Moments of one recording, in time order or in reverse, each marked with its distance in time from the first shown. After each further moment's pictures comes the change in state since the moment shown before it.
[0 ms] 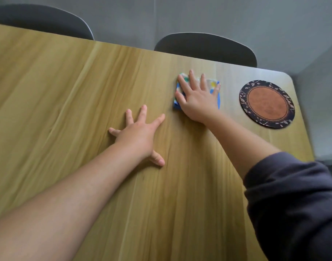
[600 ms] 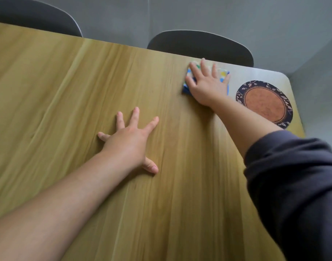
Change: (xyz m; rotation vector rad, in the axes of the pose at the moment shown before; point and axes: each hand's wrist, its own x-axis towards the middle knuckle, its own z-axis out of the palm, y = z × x) left_hand 0.006 -0.003 0.004 0.043 0.005 0.006; right_hand 0.044 0.037 -0.014 0.006 0.018 0.163
